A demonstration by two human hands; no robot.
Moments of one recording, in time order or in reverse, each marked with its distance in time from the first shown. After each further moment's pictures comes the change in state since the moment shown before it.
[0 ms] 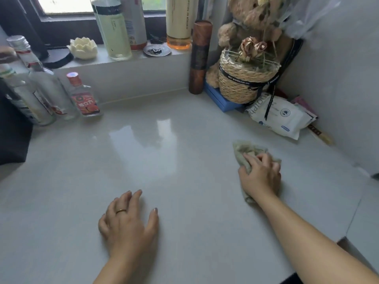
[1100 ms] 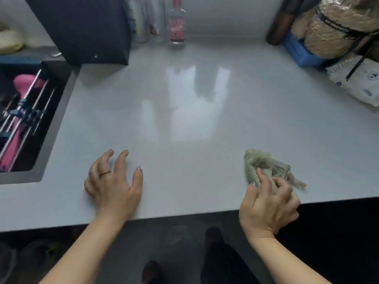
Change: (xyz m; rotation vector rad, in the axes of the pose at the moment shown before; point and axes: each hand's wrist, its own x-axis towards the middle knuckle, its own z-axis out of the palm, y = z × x) left_hand -0.128 -0.164 -0.065 -0.018 0.194 -0.231; right_hand -0.279 -0.041 -0.004 0.118 0.089 -0.020
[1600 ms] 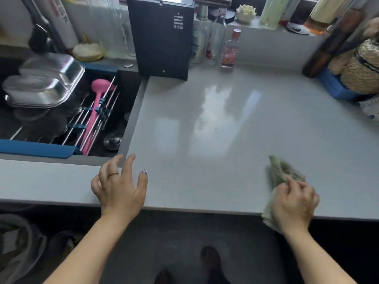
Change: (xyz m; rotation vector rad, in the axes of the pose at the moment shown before) left_hand 0.006 -0.113 -0.073 0.016 0.018 -0.030; right_hand -0.028 -0.056 -0.004 0.088 -0.168 -0.083
